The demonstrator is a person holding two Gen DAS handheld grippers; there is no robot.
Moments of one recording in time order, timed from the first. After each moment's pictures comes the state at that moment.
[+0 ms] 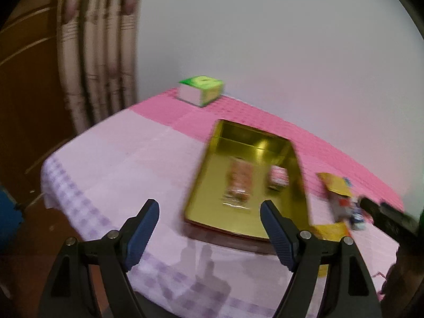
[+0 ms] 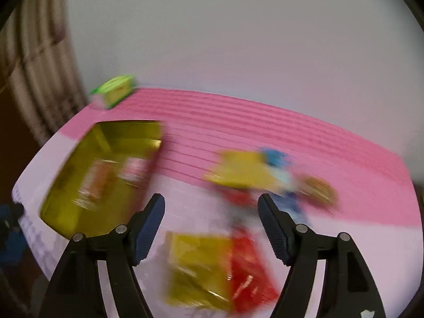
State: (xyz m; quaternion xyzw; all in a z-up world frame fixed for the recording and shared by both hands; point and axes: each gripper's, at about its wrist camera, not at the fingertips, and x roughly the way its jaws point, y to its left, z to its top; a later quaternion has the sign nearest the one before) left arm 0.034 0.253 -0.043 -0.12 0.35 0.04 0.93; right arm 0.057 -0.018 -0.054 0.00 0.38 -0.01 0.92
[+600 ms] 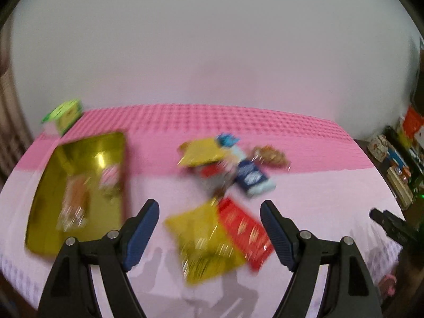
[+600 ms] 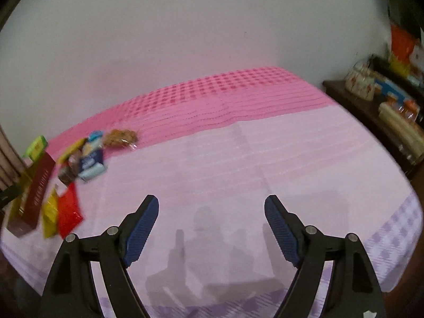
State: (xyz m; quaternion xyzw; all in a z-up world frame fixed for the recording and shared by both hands) left arm 0.069 0.042 -0.048 0.03 0.35 -0.19 0.91; right arm -0.103 -0.246 -0.108 0.18 0.34 -0.18 0.91
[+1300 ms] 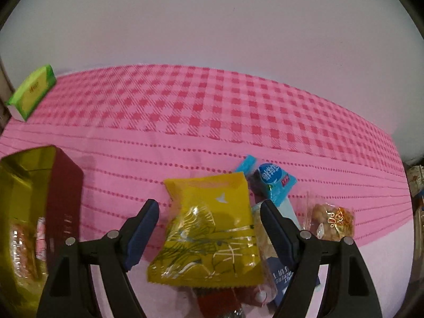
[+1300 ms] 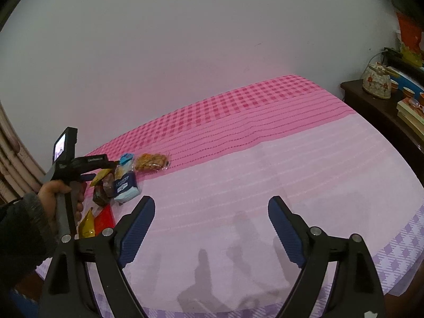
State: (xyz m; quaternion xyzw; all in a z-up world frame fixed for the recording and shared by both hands) left arm 0.259 -0.010 -0.118 0.00 0.50 -0.11 0.86; right arm -0.108 -0.252 -0.080 0.22 0.30 -0.12 0.92
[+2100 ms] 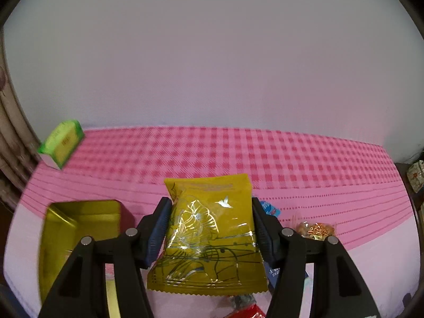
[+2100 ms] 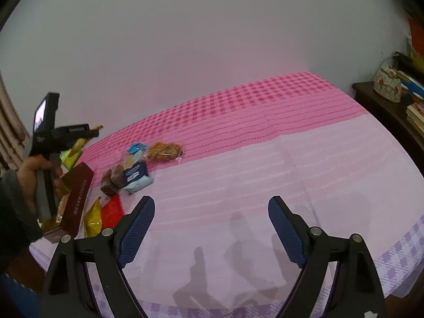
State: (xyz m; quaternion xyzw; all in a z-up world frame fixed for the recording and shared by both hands) left arm 0.226 0.010 -0.027 0.05 0.39 -0.10 0.91; right arm -0.102 -0.229 -0.079 0.20 0.32 -0.10 0.92
